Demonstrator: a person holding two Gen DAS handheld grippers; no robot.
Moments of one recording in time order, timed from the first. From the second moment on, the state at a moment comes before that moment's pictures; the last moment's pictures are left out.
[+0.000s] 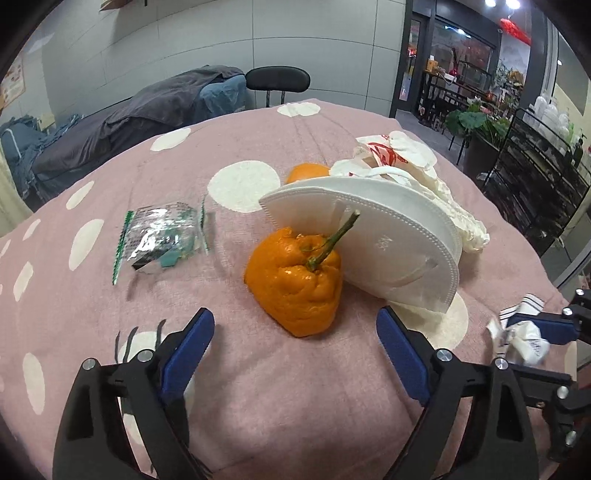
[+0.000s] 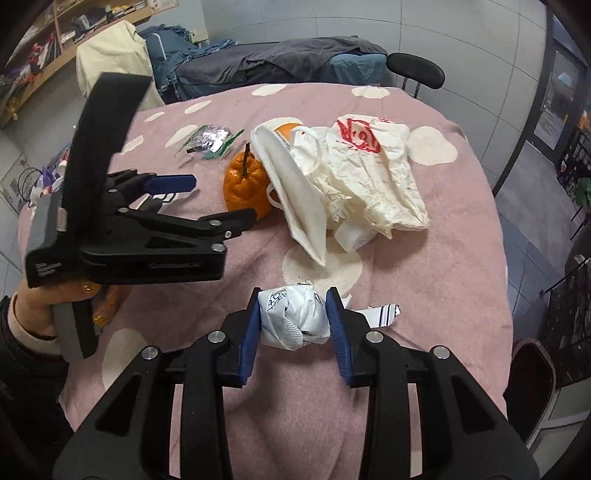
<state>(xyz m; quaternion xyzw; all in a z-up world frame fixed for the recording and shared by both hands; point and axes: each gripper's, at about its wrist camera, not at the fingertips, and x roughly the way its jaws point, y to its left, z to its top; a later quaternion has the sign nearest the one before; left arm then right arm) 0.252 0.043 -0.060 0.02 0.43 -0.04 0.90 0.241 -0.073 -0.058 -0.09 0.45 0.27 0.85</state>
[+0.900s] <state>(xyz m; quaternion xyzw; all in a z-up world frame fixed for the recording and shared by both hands) 0.247 0.040 -0.047 -0.04 0.41 -0.03 0.91 0.216 -0.147 -0.056 0.02 0.44 0.22 0.87</state>
